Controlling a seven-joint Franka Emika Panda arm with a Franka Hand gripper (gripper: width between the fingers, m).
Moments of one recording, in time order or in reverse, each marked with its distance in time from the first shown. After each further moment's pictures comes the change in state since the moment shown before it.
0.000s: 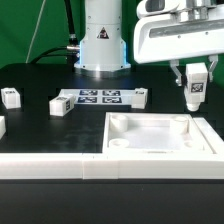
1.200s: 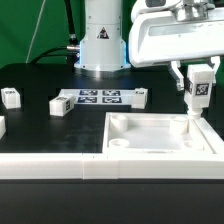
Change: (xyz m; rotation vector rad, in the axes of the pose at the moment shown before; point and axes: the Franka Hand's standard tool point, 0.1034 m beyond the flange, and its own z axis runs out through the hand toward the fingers) arm 0.043 0.006 0.005 0.001 0.192 -0.169
